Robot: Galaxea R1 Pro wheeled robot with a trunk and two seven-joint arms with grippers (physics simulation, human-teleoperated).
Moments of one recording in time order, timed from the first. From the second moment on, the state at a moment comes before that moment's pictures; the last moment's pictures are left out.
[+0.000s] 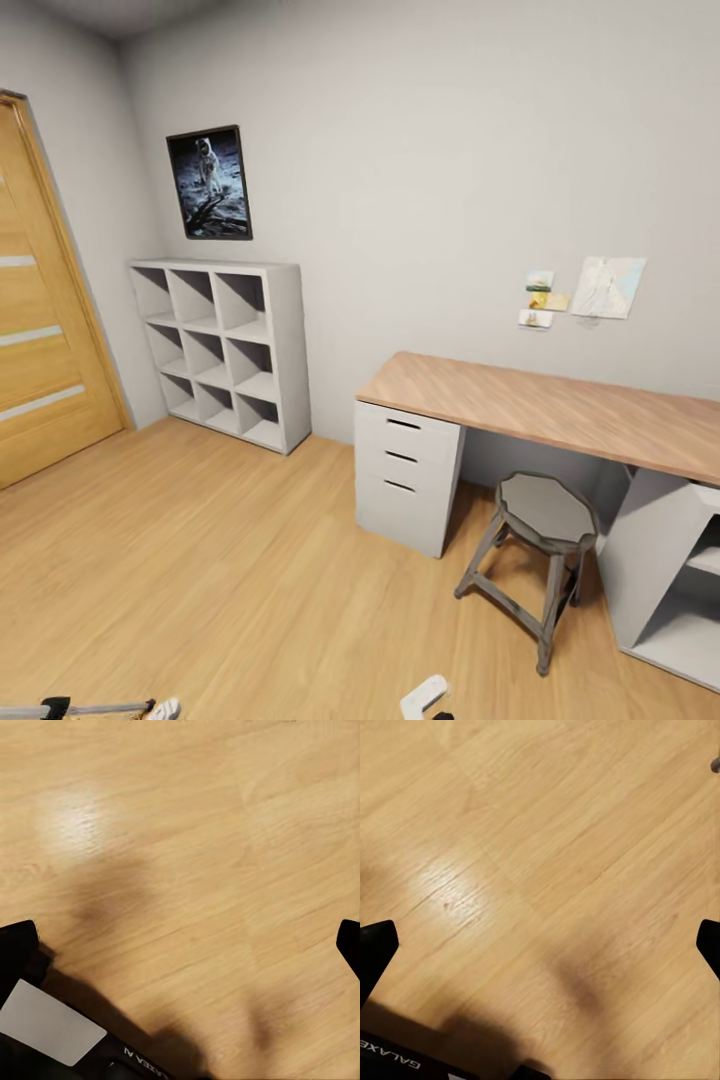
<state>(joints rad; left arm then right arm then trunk) -0.05 -0.03 0.37 -0.94 0.59 0.56 0.20 -0.19 0.17 0.27 -0.66 0.26 0.37 -0.07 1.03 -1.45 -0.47</state>
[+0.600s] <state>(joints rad) -0.05 -0.04 0.37 -0.94 0.59 0.56 0.20 -0.19 0.17 0.27 -0.66 0.26 0.37 -0.07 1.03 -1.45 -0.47</state>
